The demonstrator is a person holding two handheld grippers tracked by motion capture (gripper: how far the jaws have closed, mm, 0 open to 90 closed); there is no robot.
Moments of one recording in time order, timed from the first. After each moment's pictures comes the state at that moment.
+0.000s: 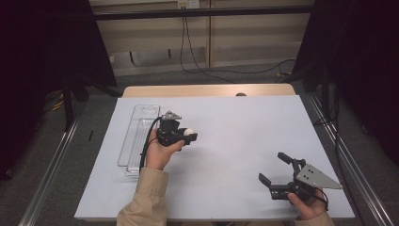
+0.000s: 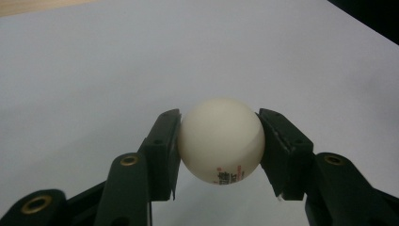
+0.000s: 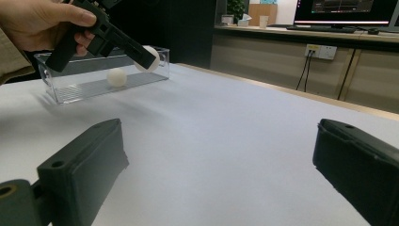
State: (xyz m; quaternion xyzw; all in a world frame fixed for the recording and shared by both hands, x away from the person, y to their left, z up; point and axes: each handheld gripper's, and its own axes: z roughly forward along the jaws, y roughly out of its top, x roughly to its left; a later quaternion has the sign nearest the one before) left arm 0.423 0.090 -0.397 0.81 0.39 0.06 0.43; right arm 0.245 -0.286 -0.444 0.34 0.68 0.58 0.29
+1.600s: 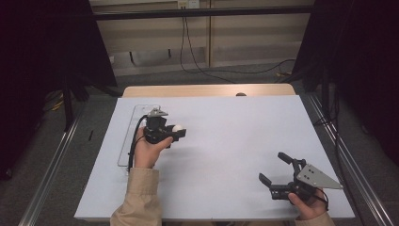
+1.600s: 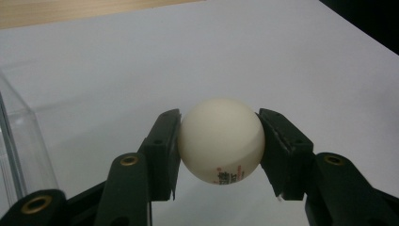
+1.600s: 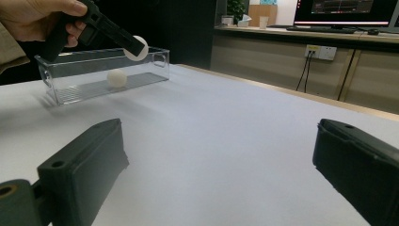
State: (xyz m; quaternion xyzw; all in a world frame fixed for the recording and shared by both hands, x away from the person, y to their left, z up) left arm 0.424 0.122 -0.385 0.79 0.42 0.08 0.43; right arm 0.244 -0.287 -0.443 0.34 0.67 0.59 0.29
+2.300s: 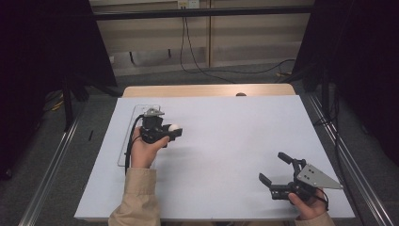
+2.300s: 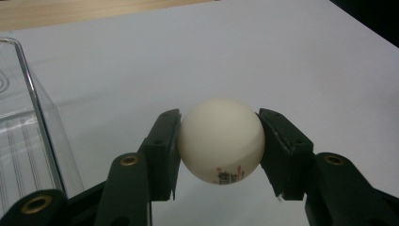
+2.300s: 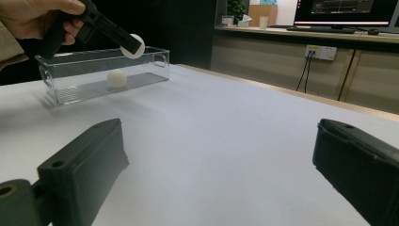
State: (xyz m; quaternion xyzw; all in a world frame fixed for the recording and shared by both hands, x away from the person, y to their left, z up) left arm 0.424 0.130 -0.382 0.79 0.43 0.09 0.43; right arm 0.245 -0.287 -0.443 0.34 0.67 0.59 0.29
